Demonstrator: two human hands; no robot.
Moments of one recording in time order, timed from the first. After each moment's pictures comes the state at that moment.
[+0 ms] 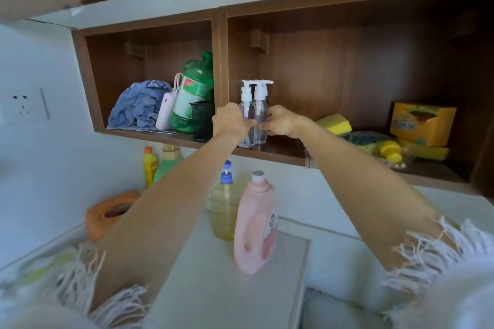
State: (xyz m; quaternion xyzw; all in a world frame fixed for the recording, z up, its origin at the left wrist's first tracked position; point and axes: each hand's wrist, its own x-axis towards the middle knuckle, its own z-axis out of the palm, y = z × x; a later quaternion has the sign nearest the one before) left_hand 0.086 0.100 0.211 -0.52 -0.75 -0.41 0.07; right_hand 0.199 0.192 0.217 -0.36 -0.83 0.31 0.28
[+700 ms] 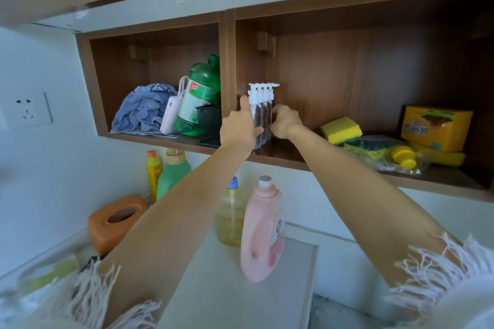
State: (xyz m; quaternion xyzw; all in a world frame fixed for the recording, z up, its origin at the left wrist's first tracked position) left_hand 0.088 0.106 0.202 -0.56 -0.74 -0.34 0.17; right_hand 0.182 0.188 0.216 -0.47 -0.79 0.16 0.35
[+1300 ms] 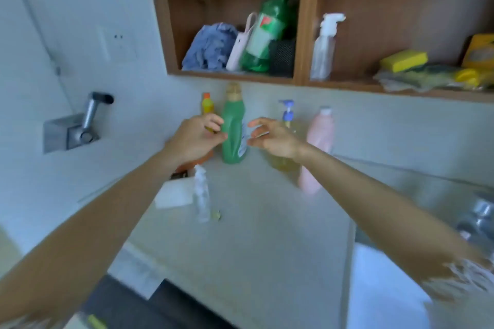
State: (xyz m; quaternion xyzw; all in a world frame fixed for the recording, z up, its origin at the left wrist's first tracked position) left_hand -0.084 -0.148 0.094 -0.59 -0.70 -0.40 -0.03; right_hand 0.083 -0.022 0.075 -0.31 -0.83 0.37 0.30
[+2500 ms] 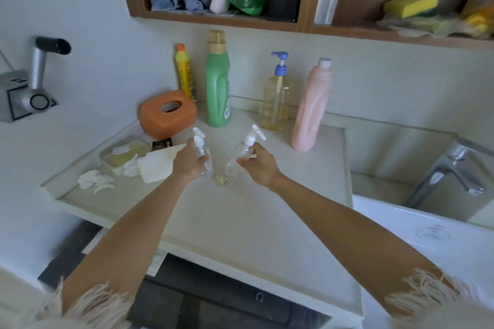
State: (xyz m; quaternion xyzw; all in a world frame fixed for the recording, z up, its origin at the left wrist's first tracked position) left_hand -0.163 -0.116 -0.096 -0.52 -0.79 -0.30 -0.15; right_hand 0.031 -0.074 -0.097 -0.47 -0.72 0.41 0.29
